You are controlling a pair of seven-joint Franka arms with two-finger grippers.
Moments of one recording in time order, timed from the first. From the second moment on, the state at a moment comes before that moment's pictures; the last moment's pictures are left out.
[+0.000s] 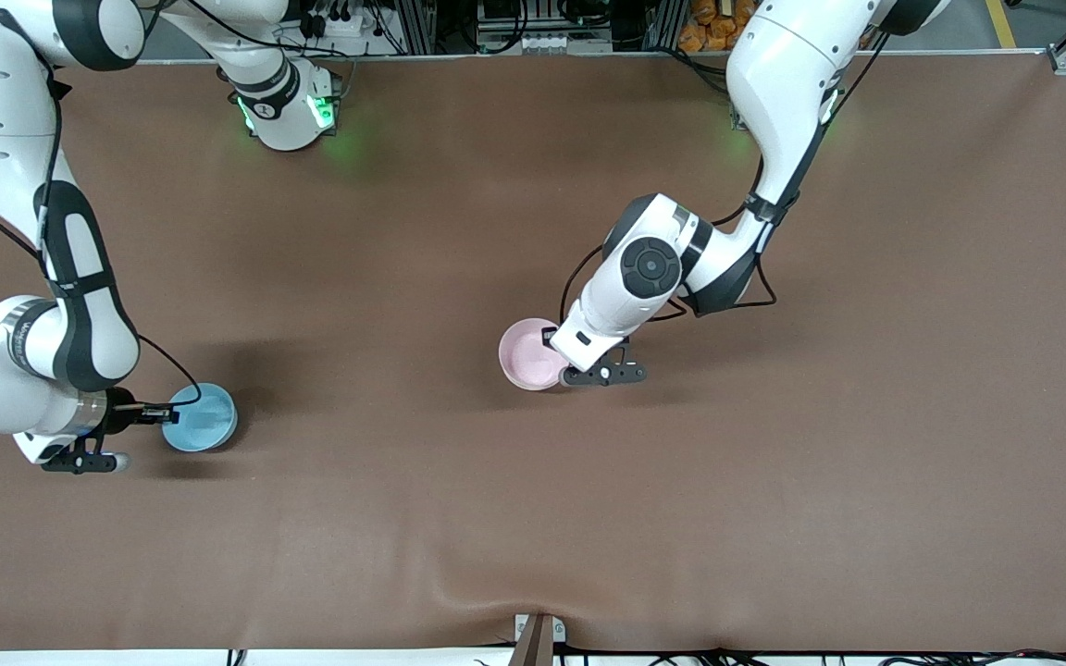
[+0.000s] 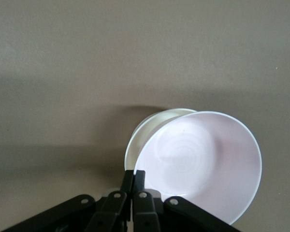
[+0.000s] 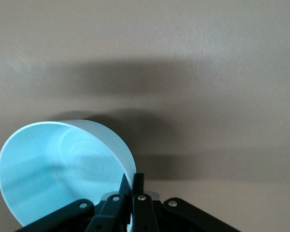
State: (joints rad) left arm -0.54 0.64 -0.16 -1.62 -0.17 2.36 -0.63; right arm -0.16 0.71 -0.05 -1.58 0.15 2.16 -0.27
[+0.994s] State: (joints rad) left arm -0.53 0.67 -0.15 -1.62 -0.17 2.44 -0.63; right arm 0.01 0.53 0.04 -1.54 0.25 2.03 0.06
